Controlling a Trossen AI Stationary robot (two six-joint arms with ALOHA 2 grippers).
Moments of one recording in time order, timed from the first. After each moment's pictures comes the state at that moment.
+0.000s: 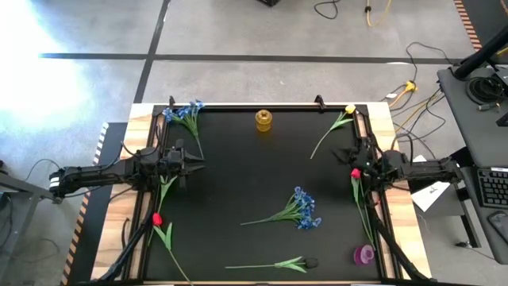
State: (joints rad) left arm 0.18 0.20 0.02 0.01 0.02 -0.01; right arm 0.05 0.05 0.01 0.25 0.44 1.13
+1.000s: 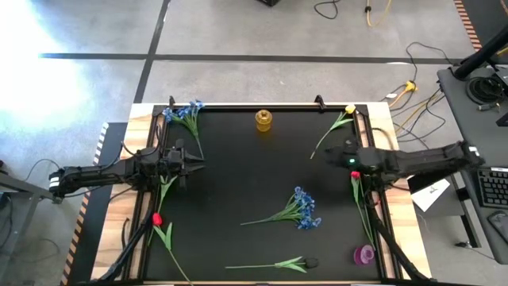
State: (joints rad) left arm 0.18 0.20 0.02 0.01 0.02 -0.01; right arm 0.07 0.71 0.33 -0.01 0.48 1.32
